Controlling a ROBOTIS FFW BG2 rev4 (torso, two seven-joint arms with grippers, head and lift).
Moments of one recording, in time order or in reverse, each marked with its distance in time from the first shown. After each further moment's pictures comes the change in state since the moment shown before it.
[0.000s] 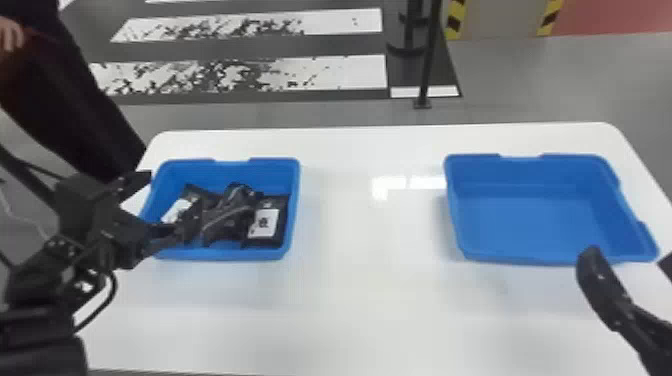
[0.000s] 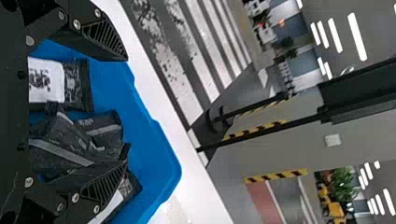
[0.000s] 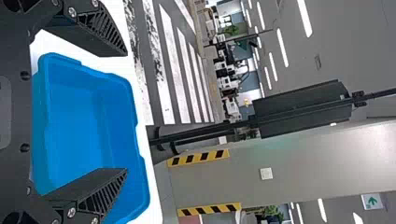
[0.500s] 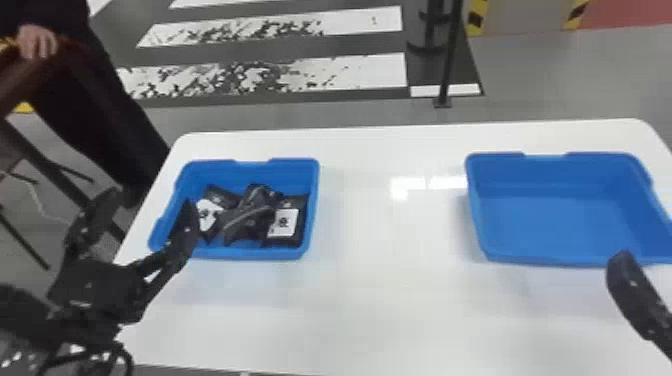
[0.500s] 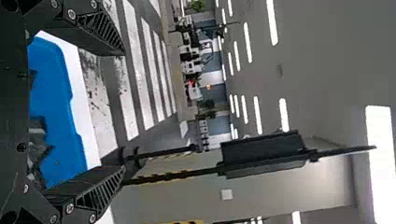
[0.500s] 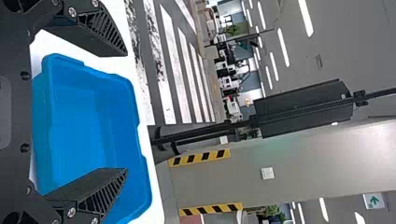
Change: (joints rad) left arm 0.424 -0.061 -0.048 -0.237 0.471 -0.357 0.368; right arm 0.013 0.000 -0.001 -0.005 -0.006 -0.001 0.000
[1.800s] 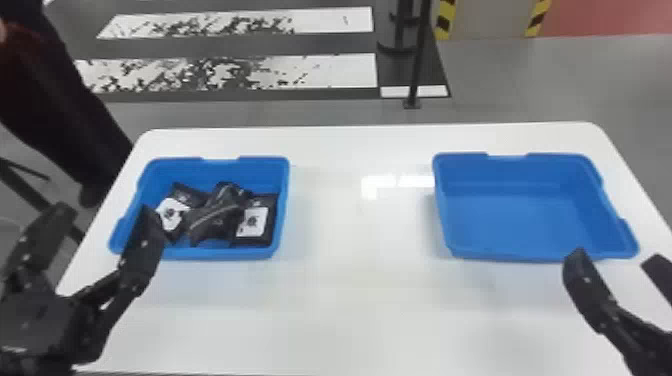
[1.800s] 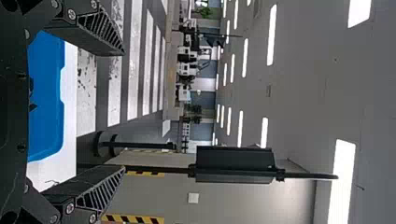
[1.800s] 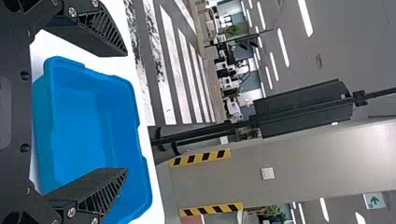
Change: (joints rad) left arm 0.191 0.011 -0.101 -0.133 0.141 -0.064 0.104; right arm 0.019 0.000 0.001 -0.014 -0.004 -0.004 0.000
